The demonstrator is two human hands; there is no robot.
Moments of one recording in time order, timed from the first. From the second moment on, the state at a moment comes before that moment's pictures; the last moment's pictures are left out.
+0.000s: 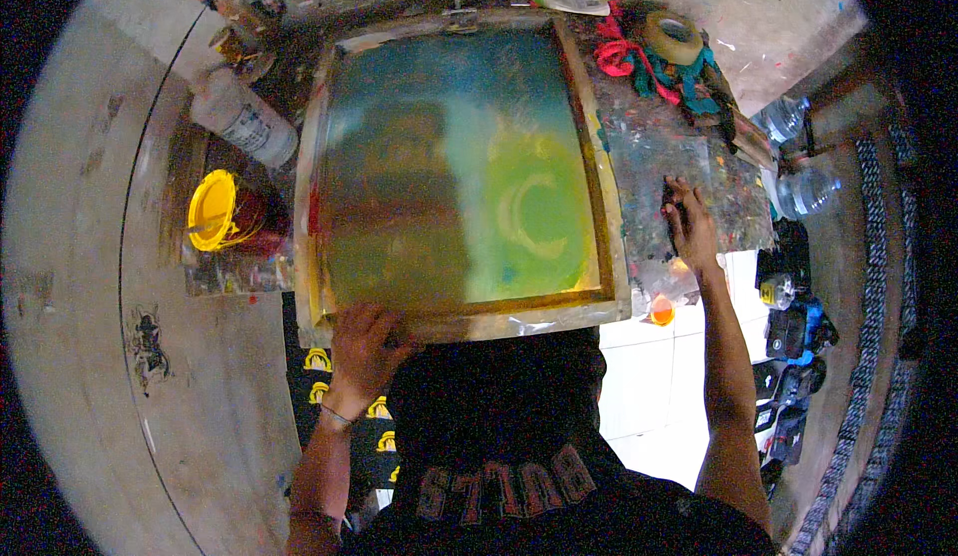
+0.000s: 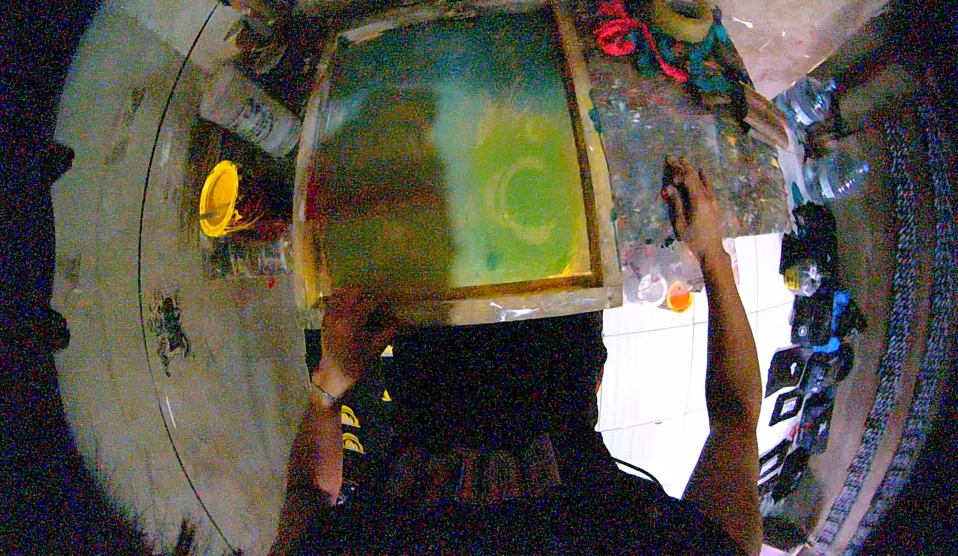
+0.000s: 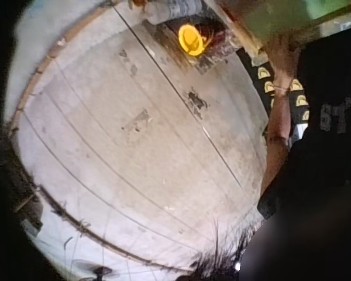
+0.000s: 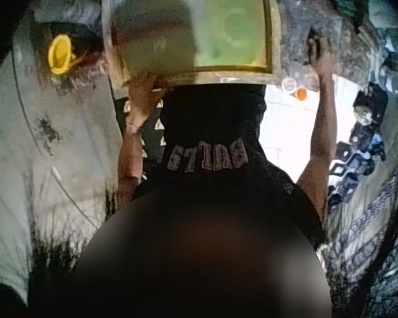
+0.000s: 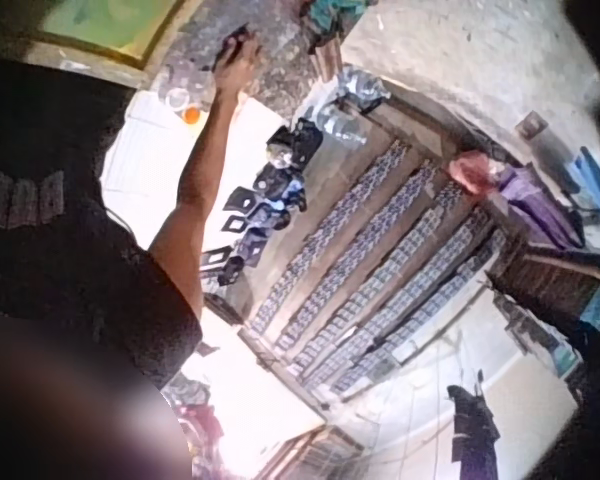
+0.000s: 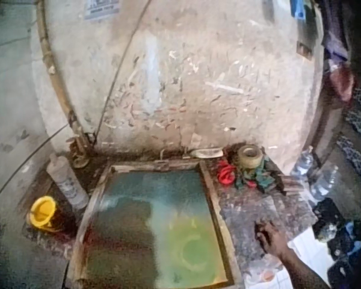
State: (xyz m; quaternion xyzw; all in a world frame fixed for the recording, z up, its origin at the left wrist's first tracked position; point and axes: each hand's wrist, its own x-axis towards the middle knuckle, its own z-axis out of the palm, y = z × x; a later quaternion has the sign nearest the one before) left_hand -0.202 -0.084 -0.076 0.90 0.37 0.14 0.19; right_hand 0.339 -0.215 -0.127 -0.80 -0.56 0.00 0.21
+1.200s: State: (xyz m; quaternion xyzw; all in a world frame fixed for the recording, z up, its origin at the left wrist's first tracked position) left_hand 0.245 -0.047 -0.125 0.98 0.07 0.07 0.15; right_hand 0.461 -0.114 -0.072 -0.79 -0.50 0.32 0.16
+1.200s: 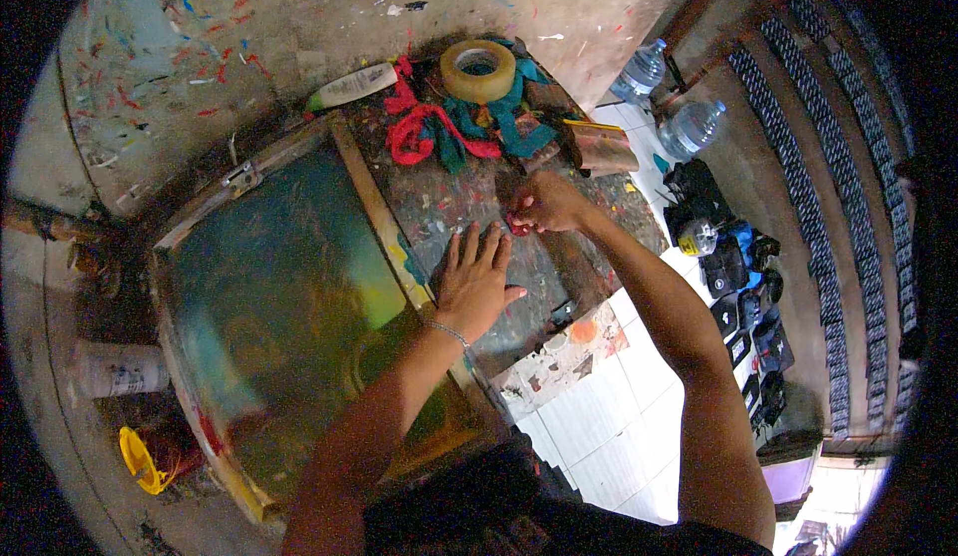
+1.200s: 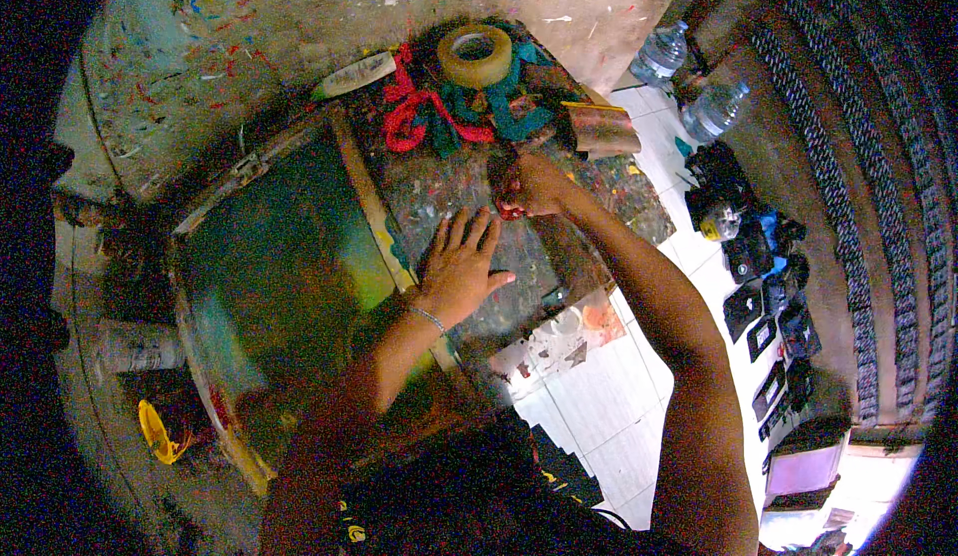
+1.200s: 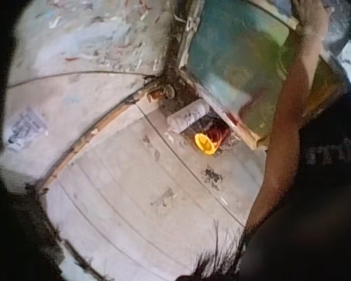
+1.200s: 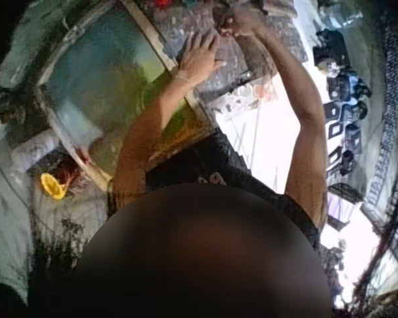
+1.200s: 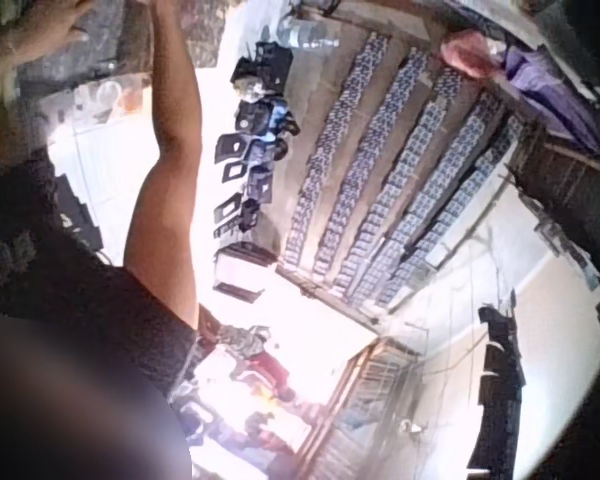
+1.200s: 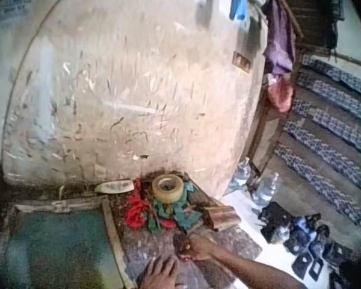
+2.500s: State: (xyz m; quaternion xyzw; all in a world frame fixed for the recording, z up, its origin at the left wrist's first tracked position) left_hand 0.244 -0.046 -0.119 0.98 0.07 0.08 0.17; right_hand 0.467 -0.111 -0.070 -0.77 -0.45 0.40 0.19
